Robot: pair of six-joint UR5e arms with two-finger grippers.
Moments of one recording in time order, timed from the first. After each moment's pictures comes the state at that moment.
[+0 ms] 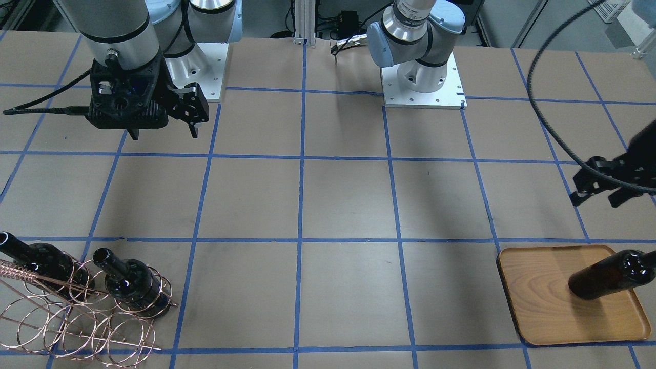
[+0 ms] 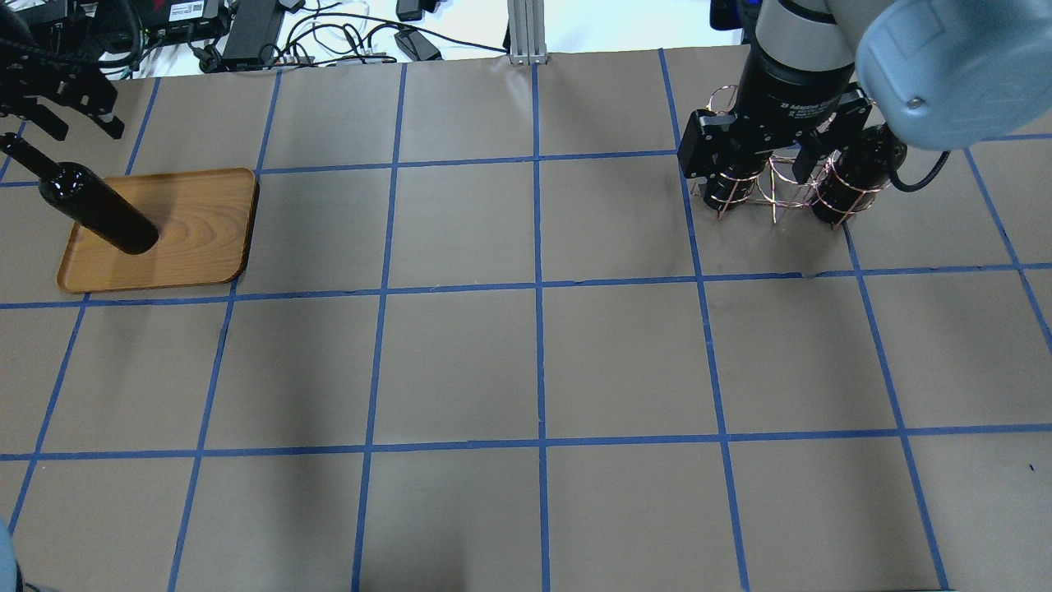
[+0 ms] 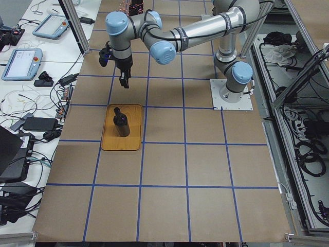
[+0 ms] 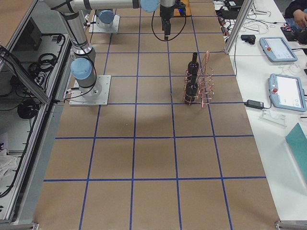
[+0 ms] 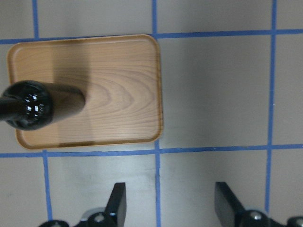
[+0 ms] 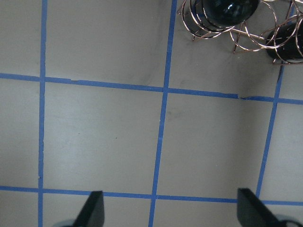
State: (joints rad) left arm -1.23 -1.78 -1.33 -1.55 1.56 0.35; right arm 1.65 -1.53 1.53 -1.55 -1.63 -0.02
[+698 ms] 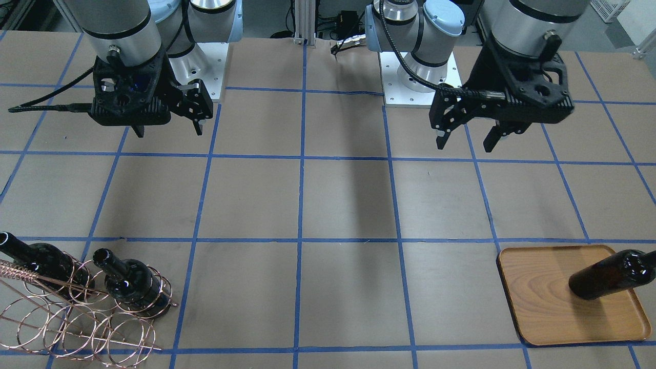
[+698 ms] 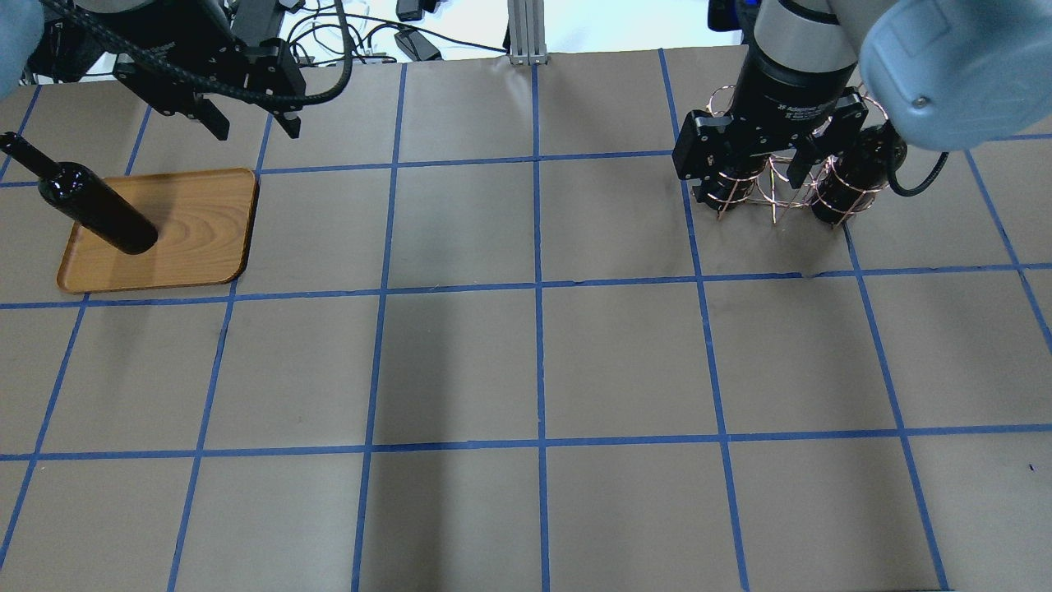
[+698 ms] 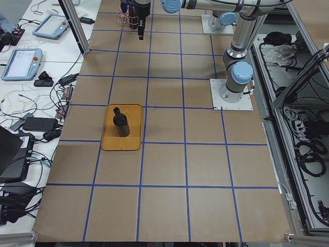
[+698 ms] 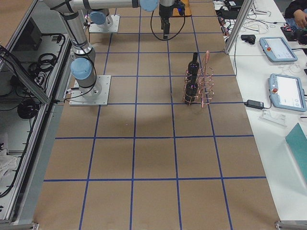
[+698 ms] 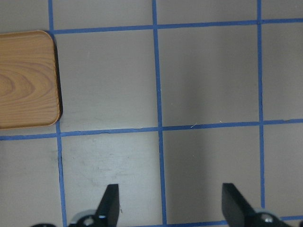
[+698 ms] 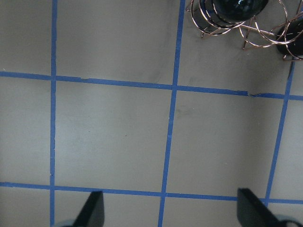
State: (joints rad) left arm -1.57 -1.61 -1.43 -1.56 1.57 0.05; right arm 1.65 -1.53 1.53 -1.55 -1.59 -0.01
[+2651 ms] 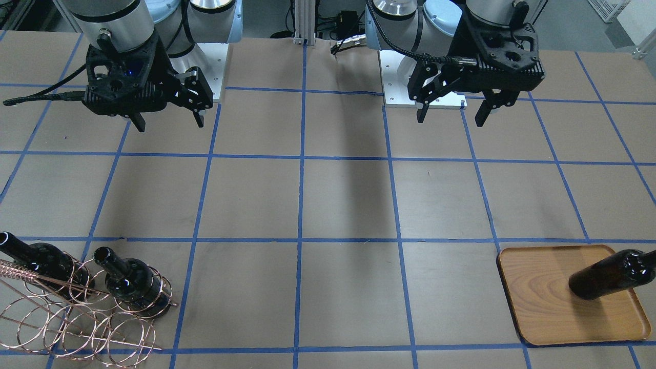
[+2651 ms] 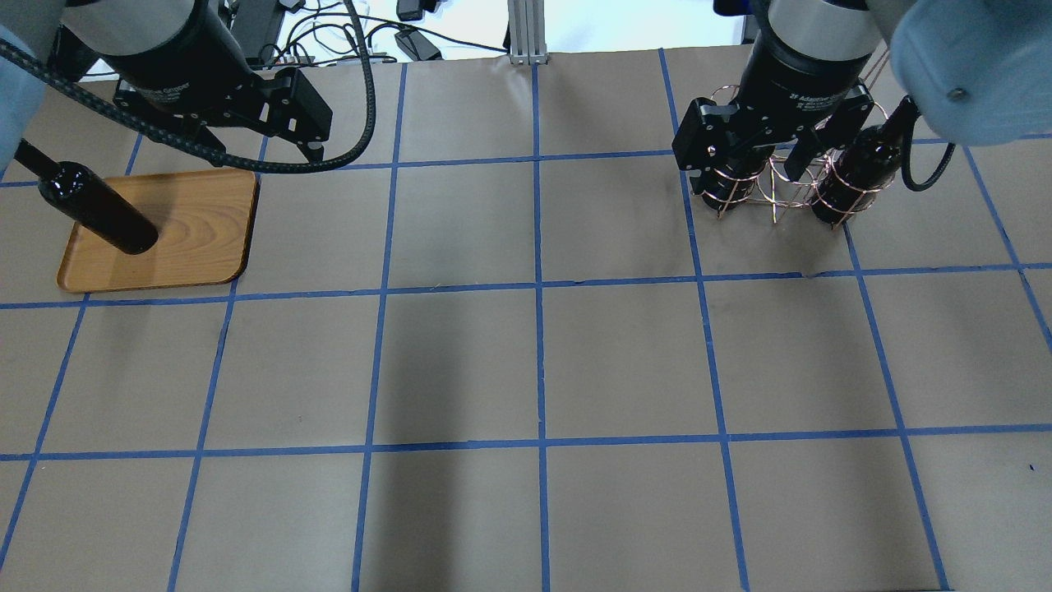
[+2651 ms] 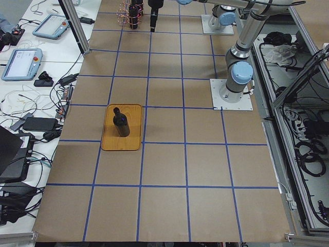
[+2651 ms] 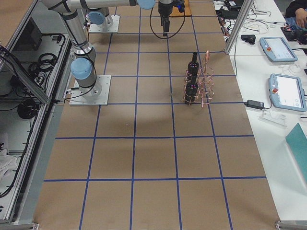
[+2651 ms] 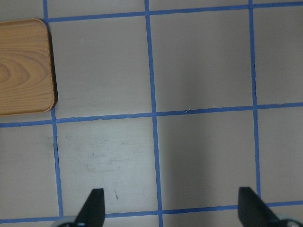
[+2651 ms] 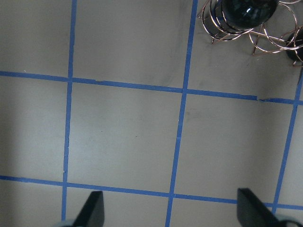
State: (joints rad) left arm -1.60 -1.54 -1.50 -1.56 1.58 0.03; right arm 1.63 -1.56 1.52 -1.54 -1.55 -0.05
